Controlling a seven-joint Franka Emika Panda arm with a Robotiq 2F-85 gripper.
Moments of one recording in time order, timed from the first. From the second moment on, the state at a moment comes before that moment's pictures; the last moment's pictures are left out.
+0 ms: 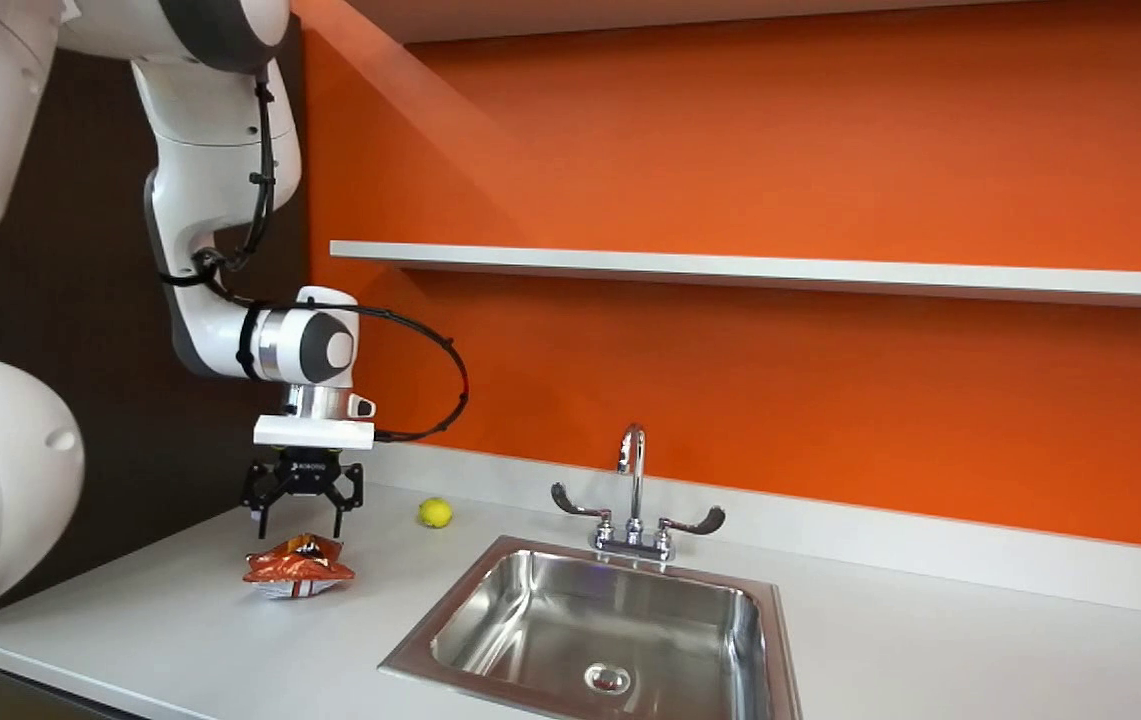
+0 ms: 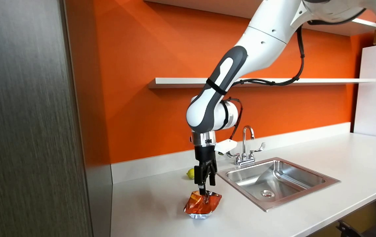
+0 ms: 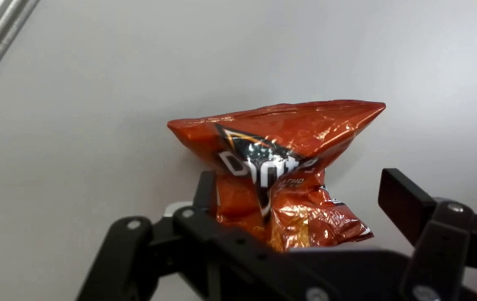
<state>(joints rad) 0.17 0.36 0.17 -2.21 0.01 2.41 -0.42</state>
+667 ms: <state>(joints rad) 0.17 0.41 0.19 -2.17 0.01 2.41 -0.42</state>
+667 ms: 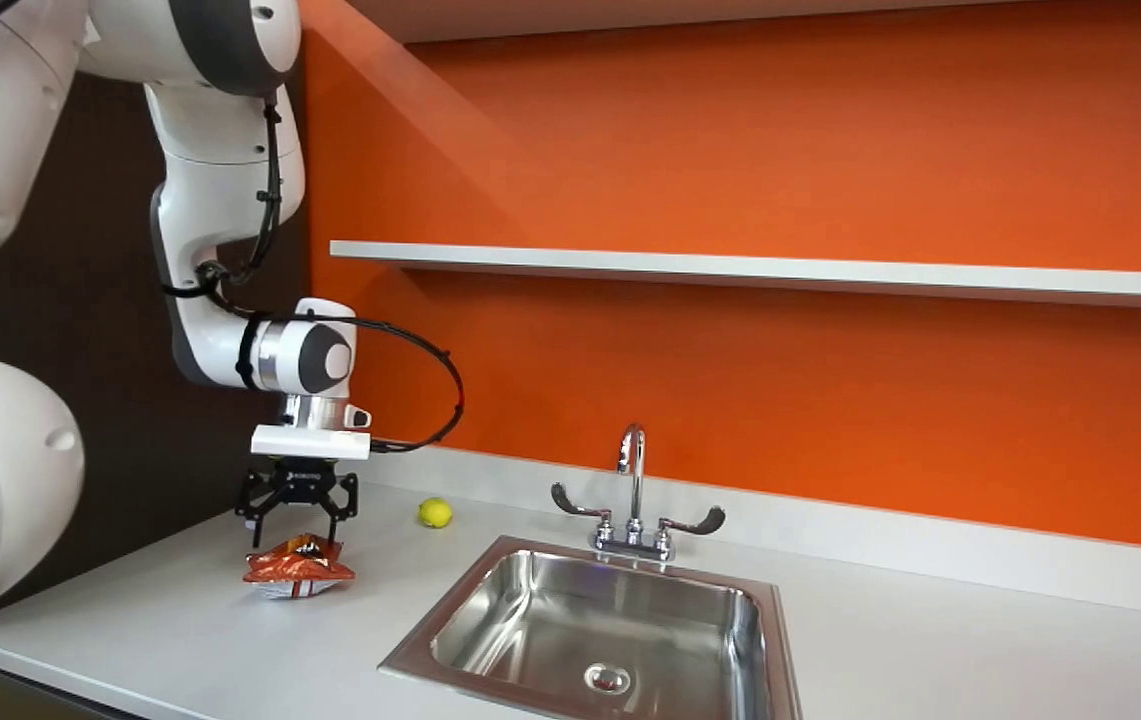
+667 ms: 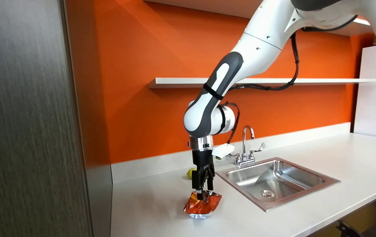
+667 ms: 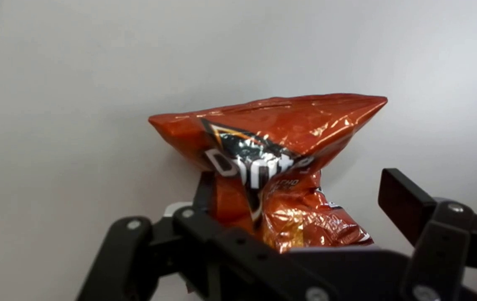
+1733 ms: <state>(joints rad) 0.16 0.48 0.19 -2.11 0.01 2.41 -0.42</state>
